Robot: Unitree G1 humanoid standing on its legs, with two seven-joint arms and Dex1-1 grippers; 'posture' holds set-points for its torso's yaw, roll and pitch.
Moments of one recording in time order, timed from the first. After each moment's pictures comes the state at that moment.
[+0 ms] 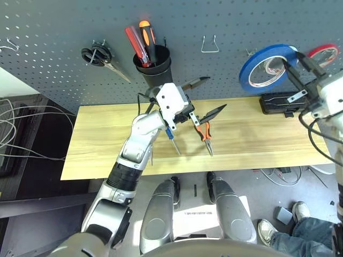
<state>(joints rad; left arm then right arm) -0.49 0.24 -0.20 0.00 -0.16 -0.12 -0.70 -0.35 -0.64 -0.24 -0.20 0.01 -0.07 0.42</state>
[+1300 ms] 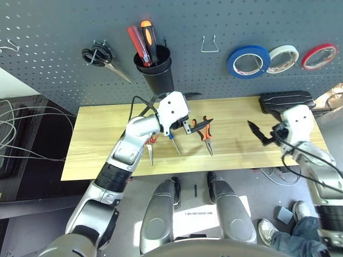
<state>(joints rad) -0.46 0.45 -0.30 0.01 -0.03 0.08 -0.80 -0.24 -0.39 -0.10 -0.10 0.24 0.56 0.44</state>
